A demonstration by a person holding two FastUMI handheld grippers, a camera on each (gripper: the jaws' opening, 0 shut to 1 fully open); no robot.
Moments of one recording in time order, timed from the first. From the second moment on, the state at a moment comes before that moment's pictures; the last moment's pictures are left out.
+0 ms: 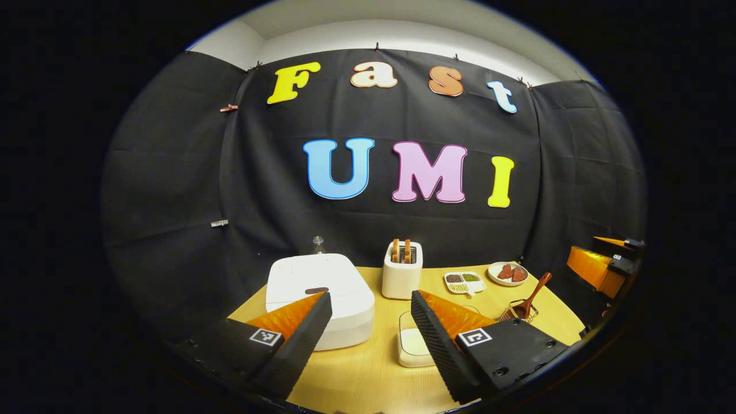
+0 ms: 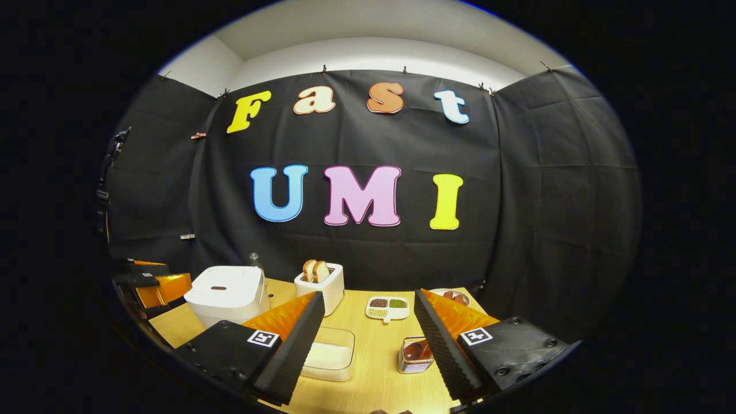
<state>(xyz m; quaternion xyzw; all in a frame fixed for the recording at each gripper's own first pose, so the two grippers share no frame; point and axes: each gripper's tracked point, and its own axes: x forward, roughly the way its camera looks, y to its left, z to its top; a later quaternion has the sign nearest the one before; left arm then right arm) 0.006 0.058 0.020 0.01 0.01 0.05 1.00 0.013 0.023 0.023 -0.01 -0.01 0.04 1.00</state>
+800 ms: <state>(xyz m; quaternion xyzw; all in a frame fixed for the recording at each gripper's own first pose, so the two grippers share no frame) 0.078 0.119 0.041 0.00 0.04 0.07 1.00 -0.002 0.010 -0.005 -0.02 0.01 0.06 1.00</state>
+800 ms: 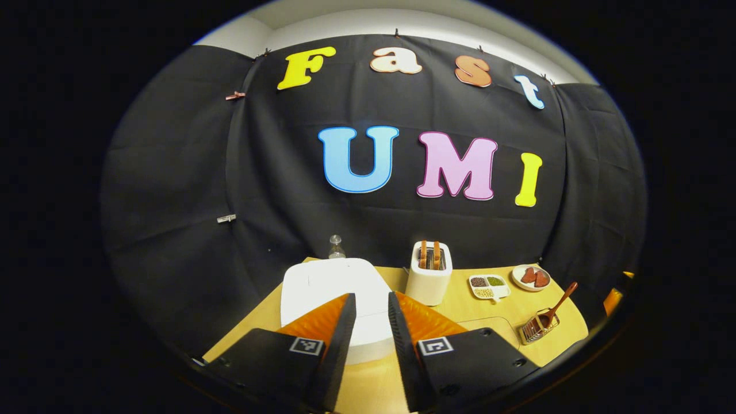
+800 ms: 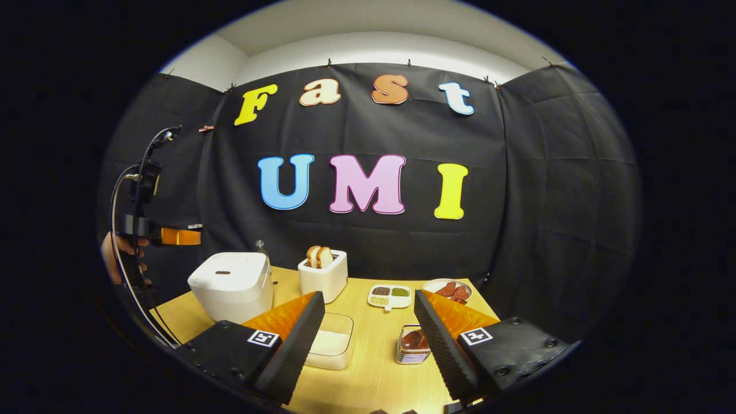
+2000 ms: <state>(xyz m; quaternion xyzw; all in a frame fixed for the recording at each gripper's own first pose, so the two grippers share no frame) 0.207 0.189 -0.072 -0.07 0.16 0.07 0.98 -0.030 -0.046 -0.027 0.00 0.05 -0.01 1.00</state>
